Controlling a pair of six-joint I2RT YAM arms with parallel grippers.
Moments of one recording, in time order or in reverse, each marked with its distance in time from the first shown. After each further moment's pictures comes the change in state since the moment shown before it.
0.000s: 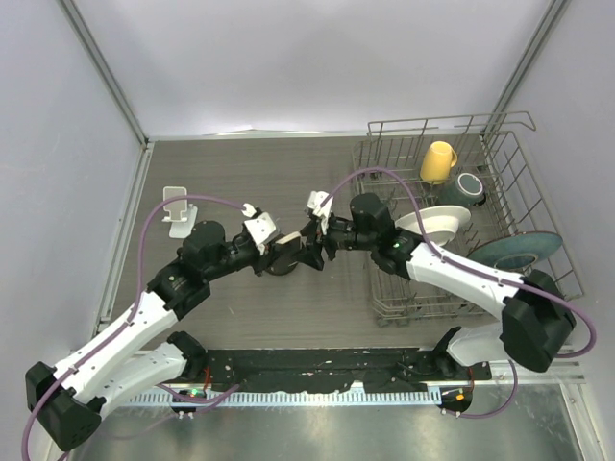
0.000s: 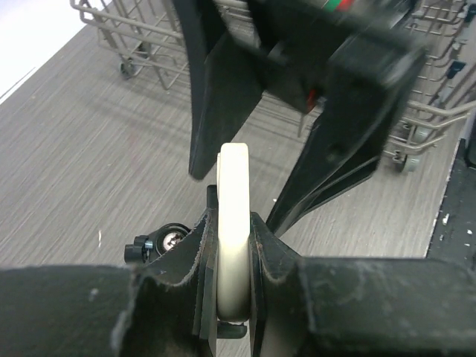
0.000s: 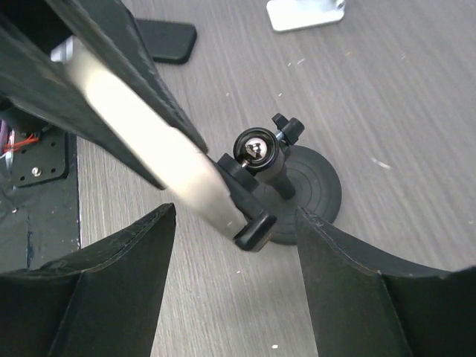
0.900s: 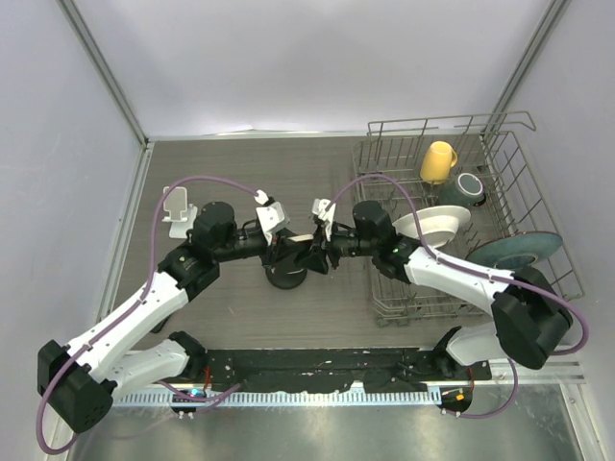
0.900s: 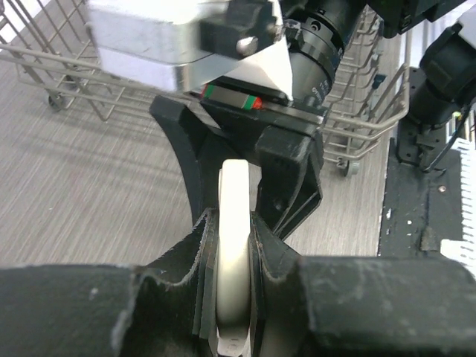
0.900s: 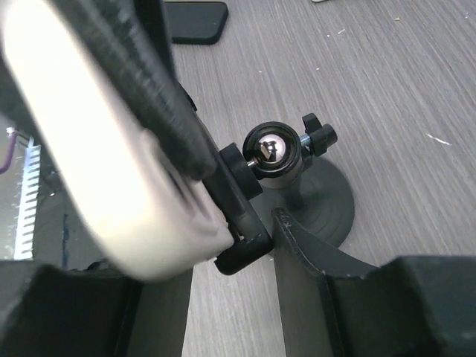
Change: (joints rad) left arm 0.034 0.156 0.109 0.008 0.250 -0.002; right arm -0.023 0.066 -0.079 0.098 -0.116 0.081
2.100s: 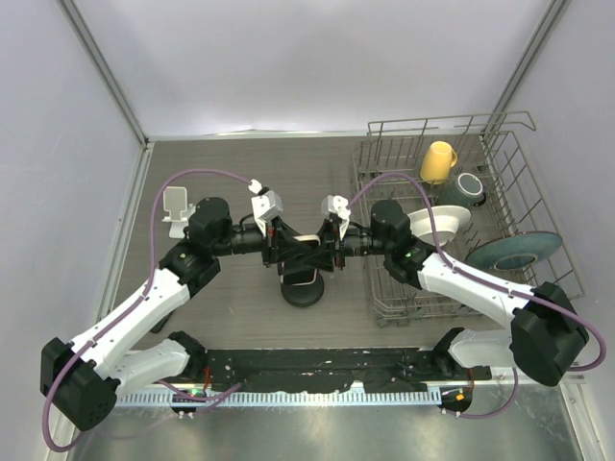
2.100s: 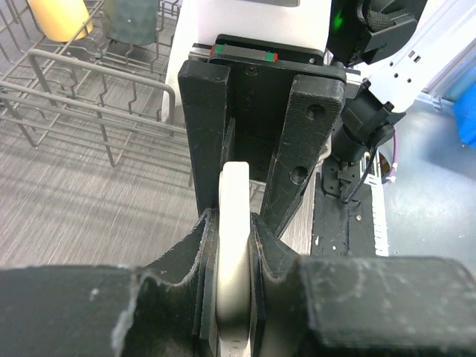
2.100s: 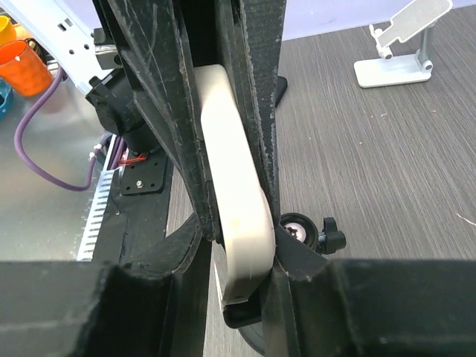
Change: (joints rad) left arm 0.040 0.022 0.000 0.140 0.195 -0.249; right arm -0.021 -0.130 -0.052 0.144 -0.184 0.106
